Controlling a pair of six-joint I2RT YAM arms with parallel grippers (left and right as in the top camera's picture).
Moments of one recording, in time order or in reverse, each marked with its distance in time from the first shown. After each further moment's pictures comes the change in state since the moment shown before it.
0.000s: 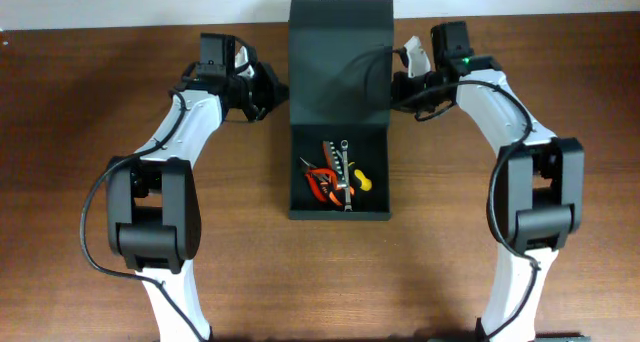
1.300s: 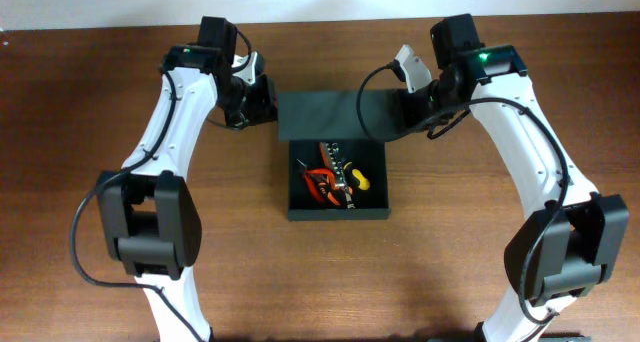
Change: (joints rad) left arm -0.016 -0.039 0.235 -0.658 -0.184 0.463; right arm 0.076 -0.270 0.005 -0.462 0.072 -0.188
